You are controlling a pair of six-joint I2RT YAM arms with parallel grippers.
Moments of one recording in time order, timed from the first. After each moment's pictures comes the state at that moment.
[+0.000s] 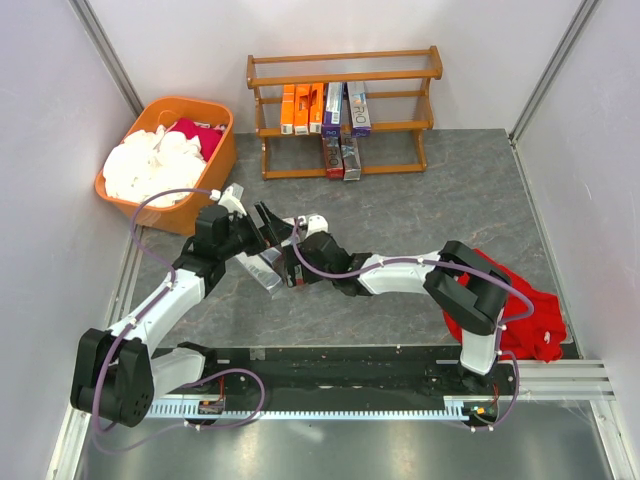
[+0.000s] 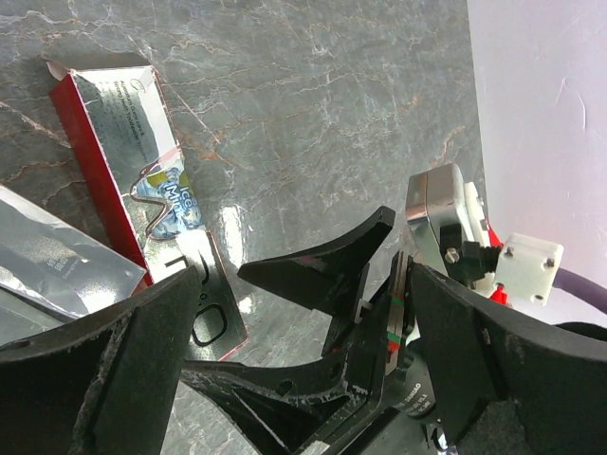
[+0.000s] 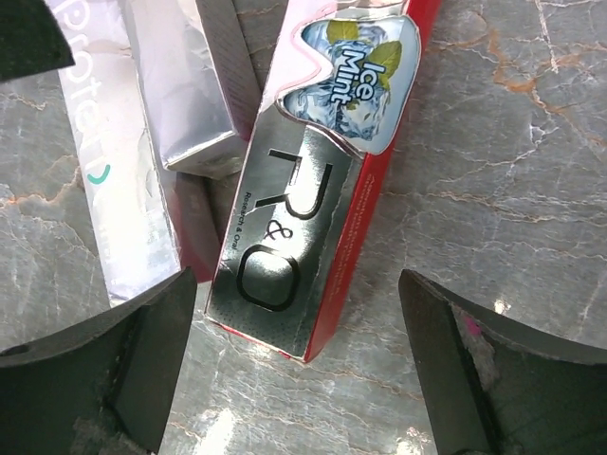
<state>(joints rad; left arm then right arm) -0.27 1.13 0.61 0.08 0.38 -0.72 0.99 1.87 1.05 0.17 0.20 0.56</state>
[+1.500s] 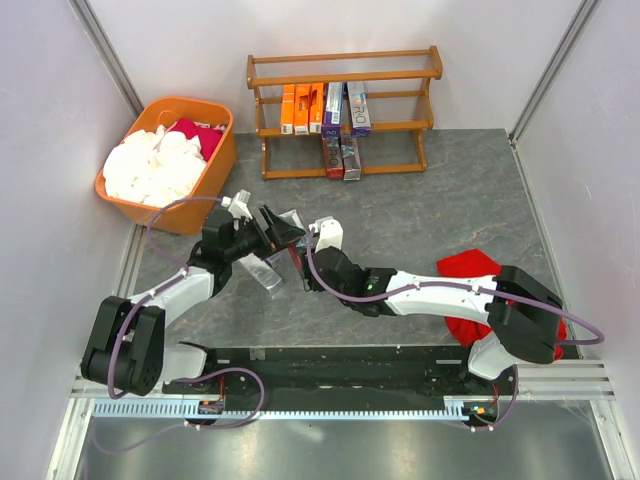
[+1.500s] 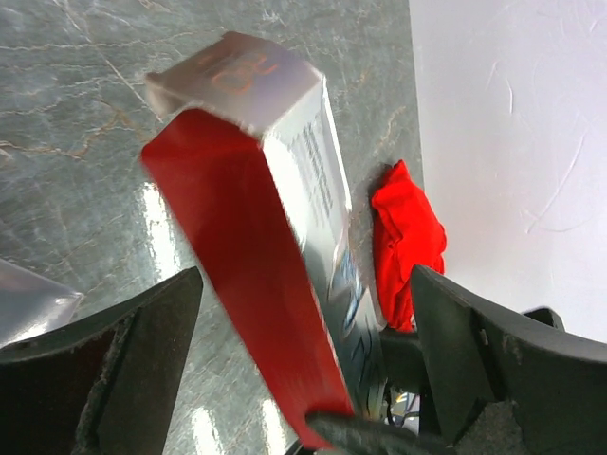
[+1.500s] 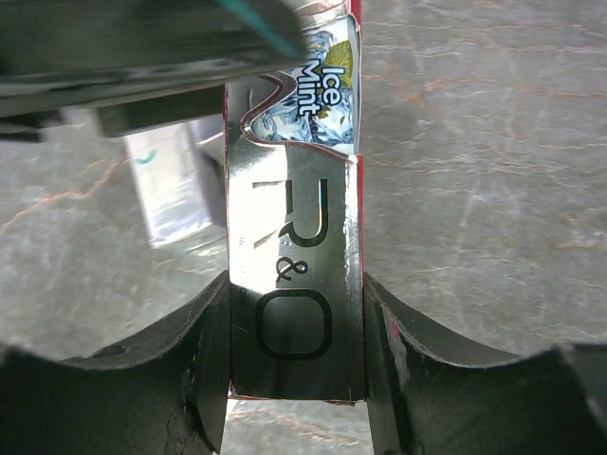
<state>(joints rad) -0.26 1.29 0.52 0.39 0.54 -0.87 1.13 1.57 0.96 0.01 0.50 0.55</state>
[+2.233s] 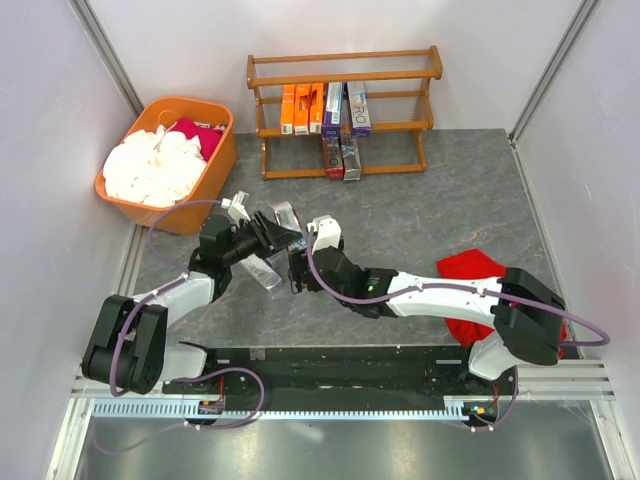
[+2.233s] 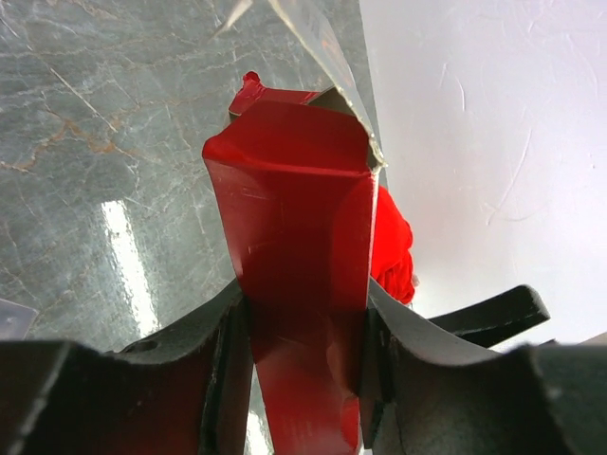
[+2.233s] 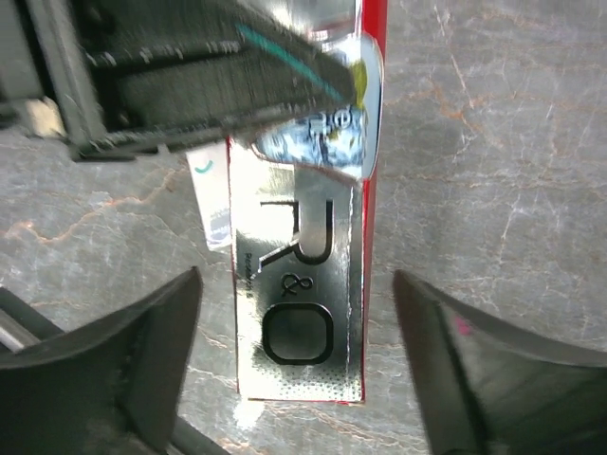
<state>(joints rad) -0.25 1.30 0.46 0.58 0.59 -0.95 1.16 1.55 0.98 0.03 0.48 0.57</state>
